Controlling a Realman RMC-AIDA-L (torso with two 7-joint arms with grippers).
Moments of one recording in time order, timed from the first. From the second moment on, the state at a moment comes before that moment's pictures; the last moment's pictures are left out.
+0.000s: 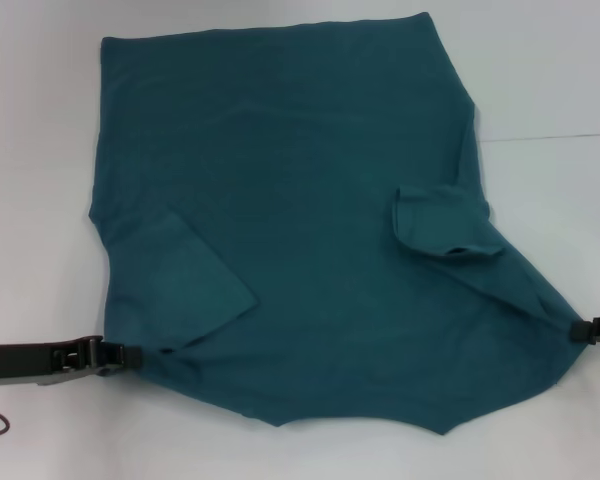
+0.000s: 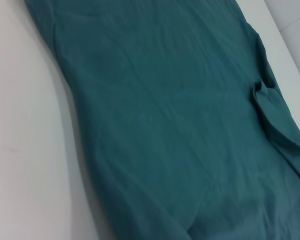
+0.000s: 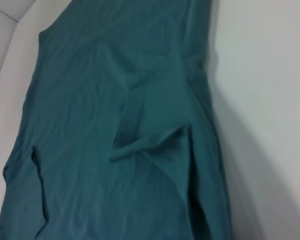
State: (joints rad) left arm -0.54 -2.09 0.61 0.76 2.35 1.43 -2.28; right arm 0.43 1.91 -0.49 -0.57 -2.23 -1.37 2.21
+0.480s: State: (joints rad) left arm -0.52 -2.09 0.57 0.75 2.31 1.44 -2.28; right arm 0.40 1.93 -0.36 -0.57 -2.23 -1.44 2.09
